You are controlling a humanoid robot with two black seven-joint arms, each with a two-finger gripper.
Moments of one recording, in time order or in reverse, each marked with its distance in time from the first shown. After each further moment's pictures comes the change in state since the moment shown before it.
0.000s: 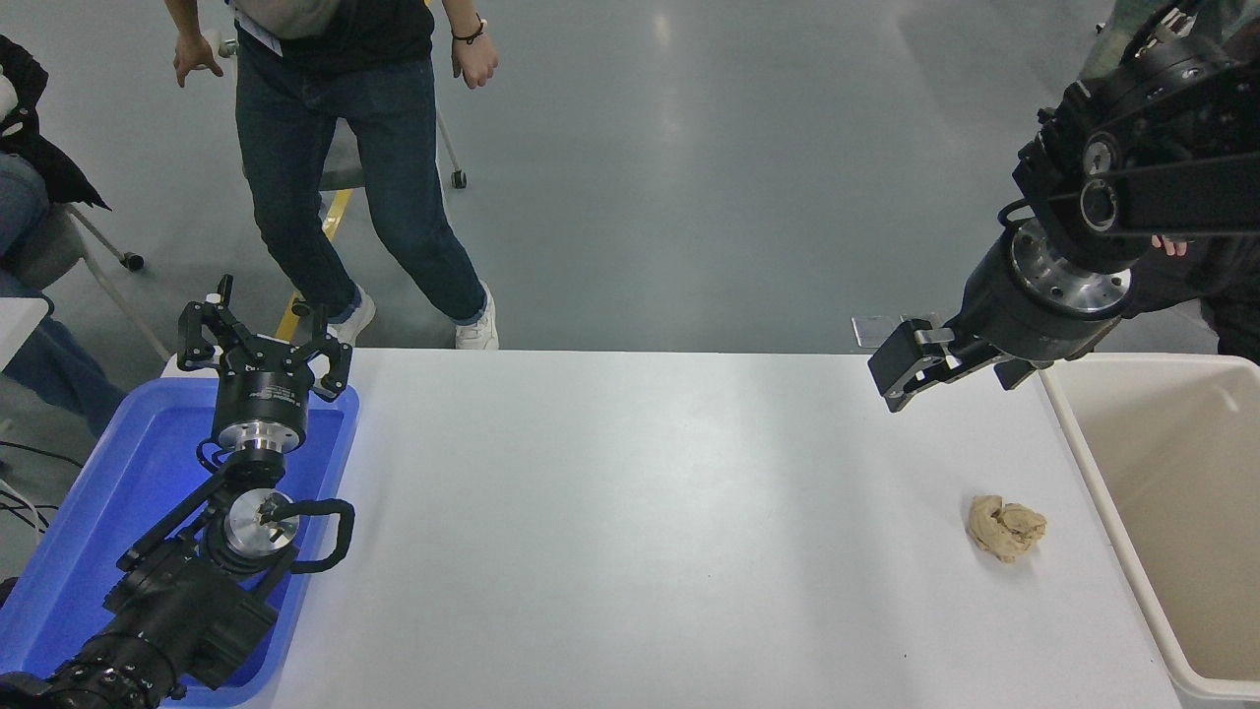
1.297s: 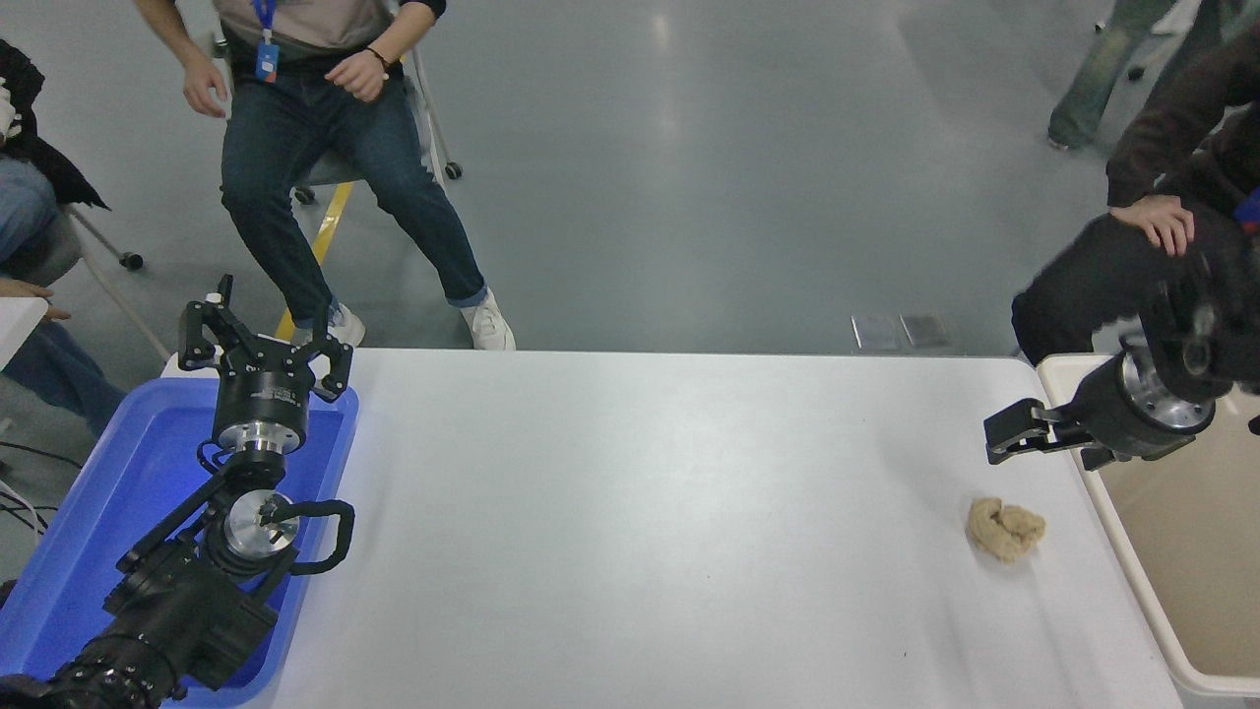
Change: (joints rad) left arm 0.000 0.000 0.000 0.000 0.000 0.000 0.000; right arm -0.885 -0.458 0.421 -0.523 -0.389 -0.149 0.001
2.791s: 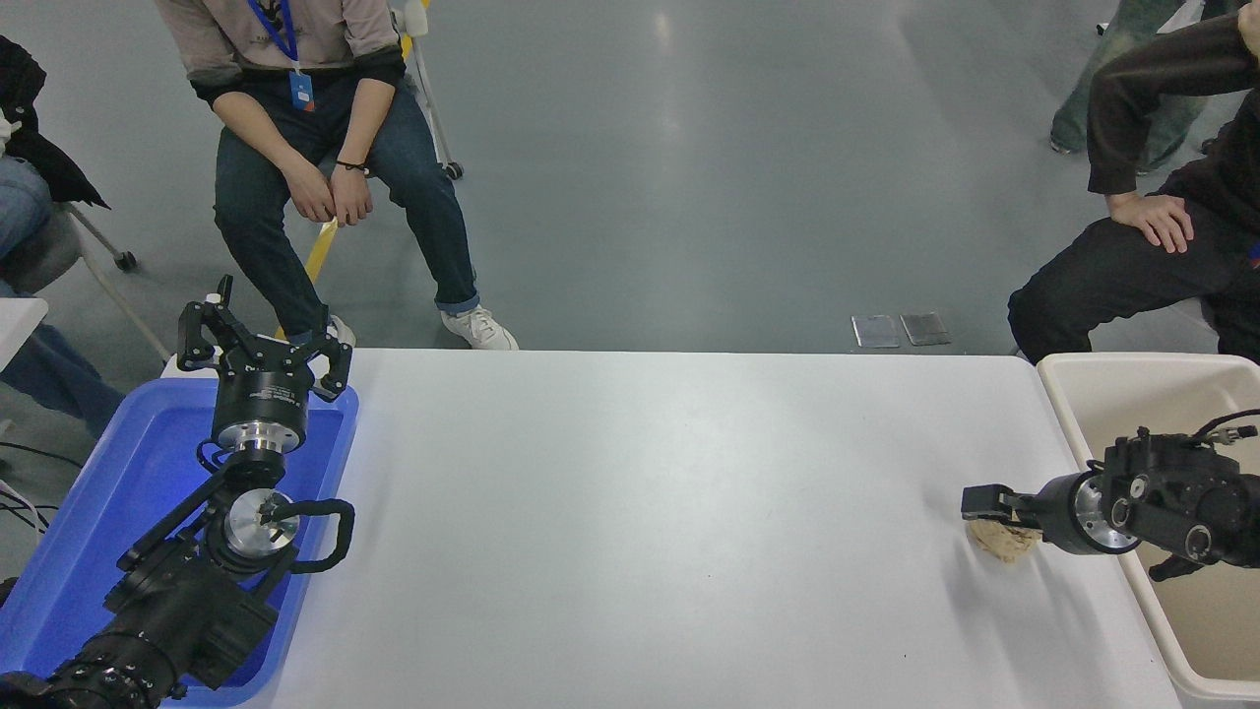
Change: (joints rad) left arm 0.000 0.000 0.000 0.000 0.000 0.000 0.001; right arm -0.532 0.159 0.425 -0.374 -0.093 -0.192 -0.006
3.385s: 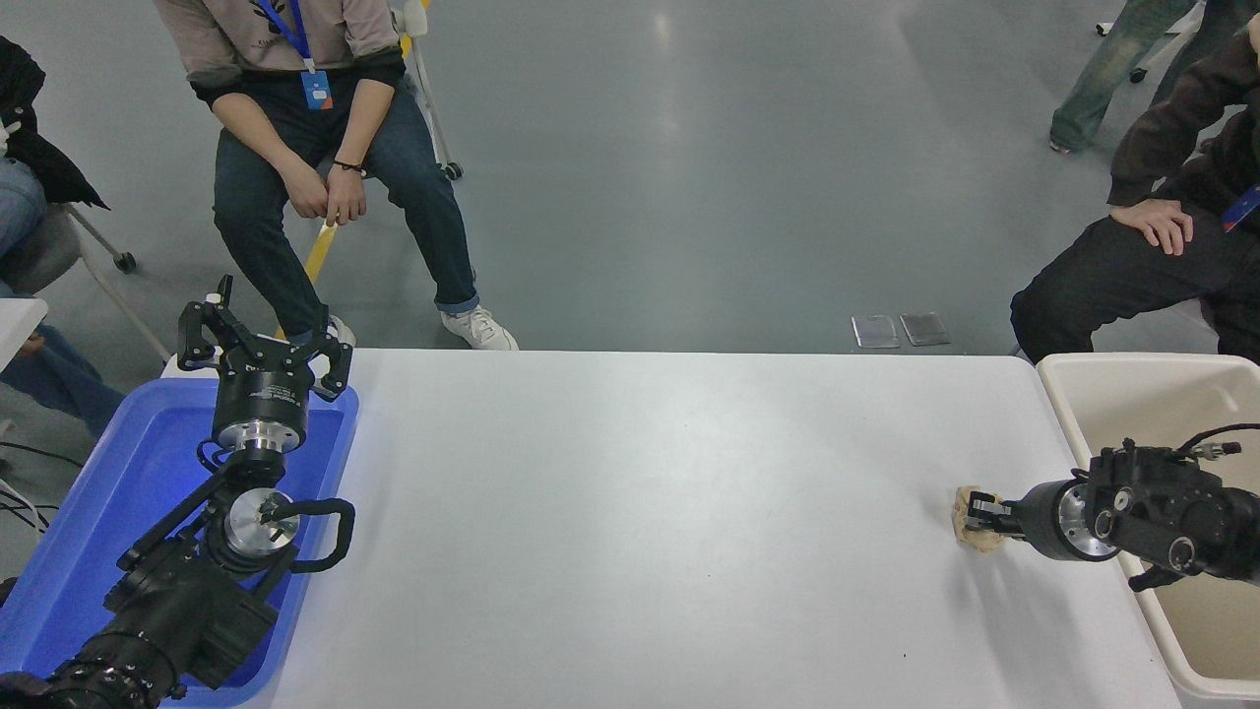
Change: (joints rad) left arm -0.001 0.000 0.000 0.000 0.000 0.000 0.000; right arm 0.004 -0.009 0.039 0.021 -0.001 -0.025 0.007
